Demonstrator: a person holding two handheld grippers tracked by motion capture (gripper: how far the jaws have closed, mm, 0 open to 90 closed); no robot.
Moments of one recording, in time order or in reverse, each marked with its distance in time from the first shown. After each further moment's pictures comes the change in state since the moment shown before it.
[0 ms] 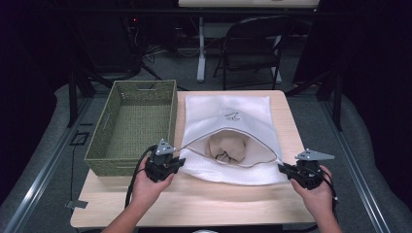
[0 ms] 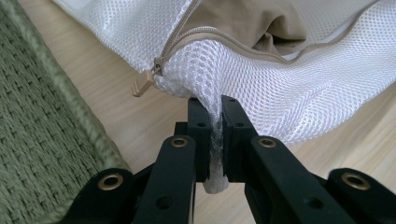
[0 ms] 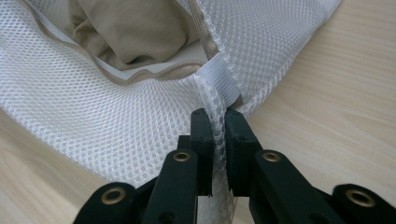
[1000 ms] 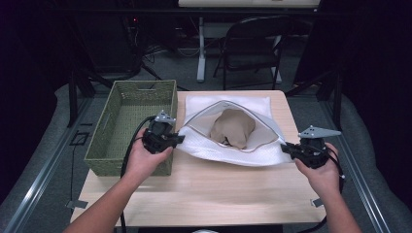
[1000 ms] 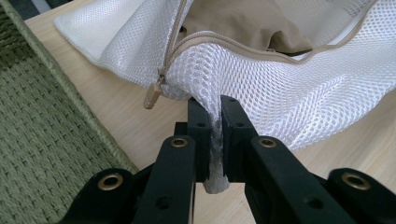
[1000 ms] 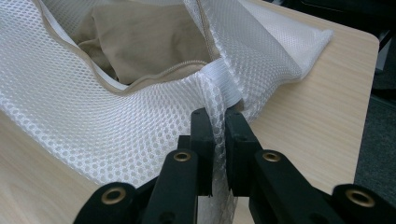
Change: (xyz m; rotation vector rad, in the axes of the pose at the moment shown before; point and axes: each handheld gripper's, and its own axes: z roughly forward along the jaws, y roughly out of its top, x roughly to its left) left arm 0.023 0.076 -0.022 0.052 -0.018 0.029; right arm -0.004 0.068 -0.024 -0.033 -0.020 -0.089
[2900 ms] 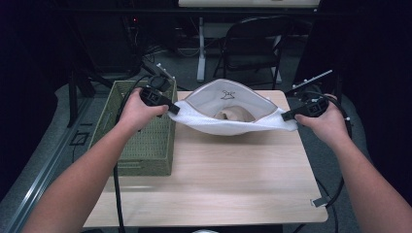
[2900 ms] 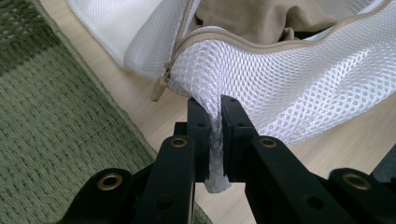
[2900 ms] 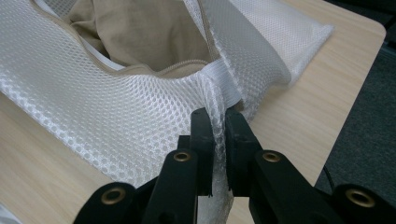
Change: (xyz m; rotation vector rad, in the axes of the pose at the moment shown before) left arm 0.062 0.099 -0.012 0.244 -0.059 -0.095; right arm -0.041 0.125 0.006 0.286 0.061 0.040
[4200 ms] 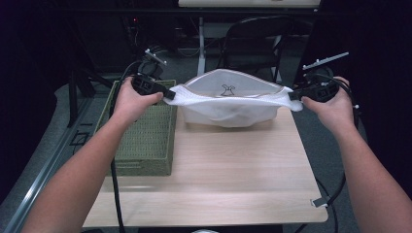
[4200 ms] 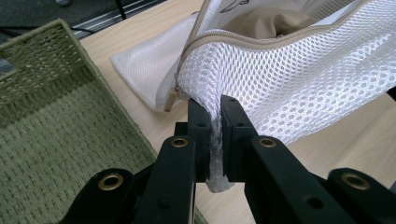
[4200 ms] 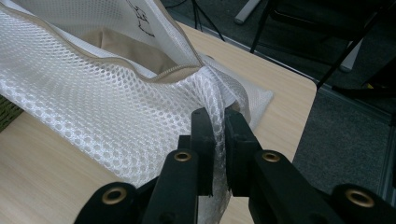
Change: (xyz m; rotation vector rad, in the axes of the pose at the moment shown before) left arm 0.004 0.010 -0.029 -0.127 0.031 -0.002; right arm -0.007 0.025 -0.033 -0.173 -0.116 -0.028
